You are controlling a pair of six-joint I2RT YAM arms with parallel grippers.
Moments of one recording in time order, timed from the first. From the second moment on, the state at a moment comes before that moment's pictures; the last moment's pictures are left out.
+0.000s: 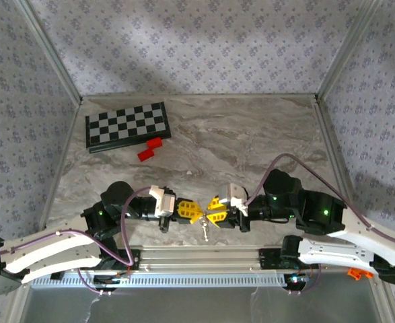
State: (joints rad) left arm -1.15 0.74 0.63 0.23 0.54 0.02; right arm 1.21 0.78 1.04 -0.60 -0.31 -0.15
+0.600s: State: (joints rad) left arm -1.15 0.74 0.63 0.23 0.57 0.02; right arm 1.21 0.75 0.98 -0.57 -0.33 -0.16
